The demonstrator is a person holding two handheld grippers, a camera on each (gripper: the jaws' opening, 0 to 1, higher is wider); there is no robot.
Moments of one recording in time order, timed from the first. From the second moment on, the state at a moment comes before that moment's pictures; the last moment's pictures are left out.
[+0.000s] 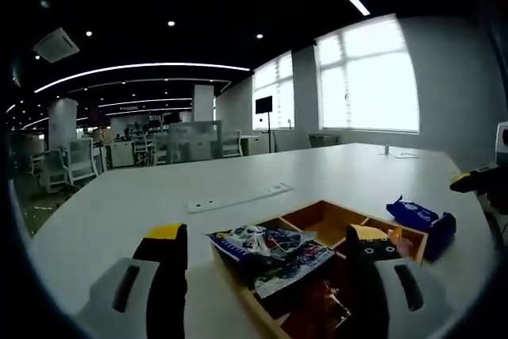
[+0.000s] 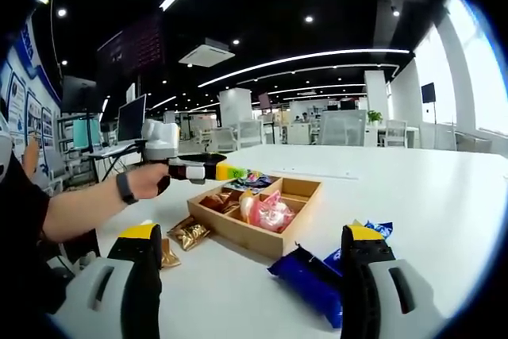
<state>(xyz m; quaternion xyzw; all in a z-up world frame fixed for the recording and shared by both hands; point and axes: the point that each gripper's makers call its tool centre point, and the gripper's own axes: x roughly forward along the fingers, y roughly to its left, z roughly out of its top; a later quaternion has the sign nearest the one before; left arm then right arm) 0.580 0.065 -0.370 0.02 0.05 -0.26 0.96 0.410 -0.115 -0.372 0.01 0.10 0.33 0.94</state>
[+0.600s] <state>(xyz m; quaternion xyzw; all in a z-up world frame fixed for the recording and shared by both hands) 0.521 0.058 -0.347 0.05 0.01 -0.31 0.95 0.414 -0.123 -0.367 0.01 0.10 0.33 0.94</state>
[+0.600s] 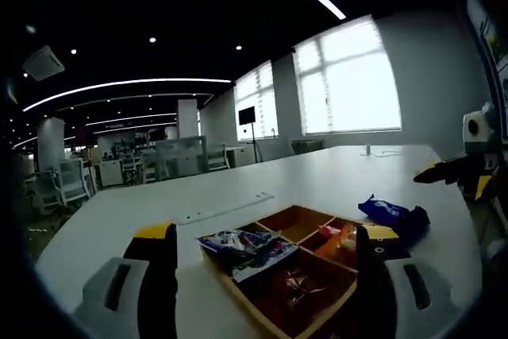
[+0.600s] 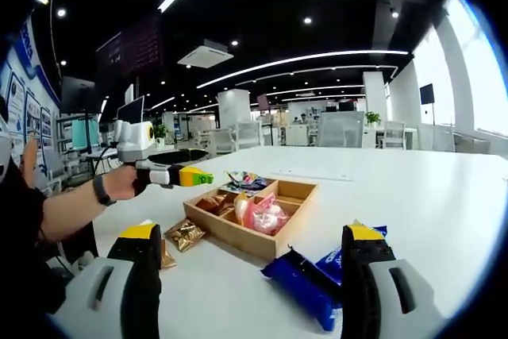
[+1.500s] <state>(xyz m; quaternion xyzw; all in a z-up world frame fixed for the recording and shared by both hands) 0.438 0.085 -0.385 0.07 0.05 -0.29 0.95 0.418 -0.128 -0.371 0.02 0.10 0.33 0.94</state>
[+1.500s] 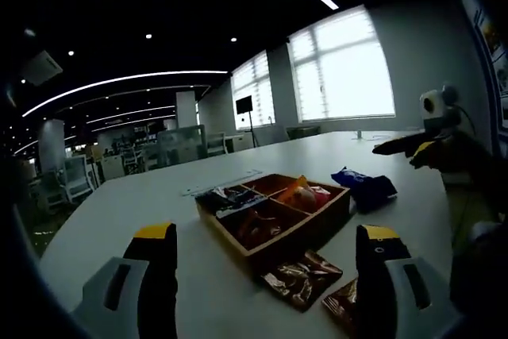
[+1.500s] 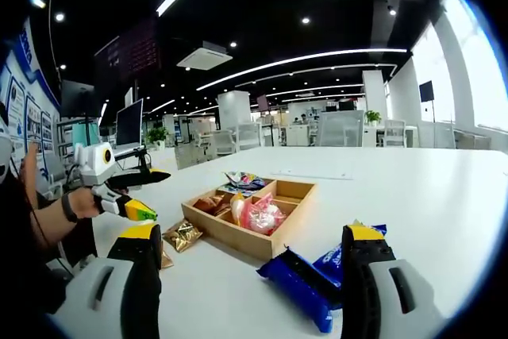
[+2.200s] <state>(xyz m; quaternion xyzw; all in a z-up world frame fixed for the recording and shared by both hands) 0.407 0.107 -0.391 0.06 0.08 -0.29 0.95 0.416 -0.125 -0.372 0.02 0.10 0.33 0.94</state>
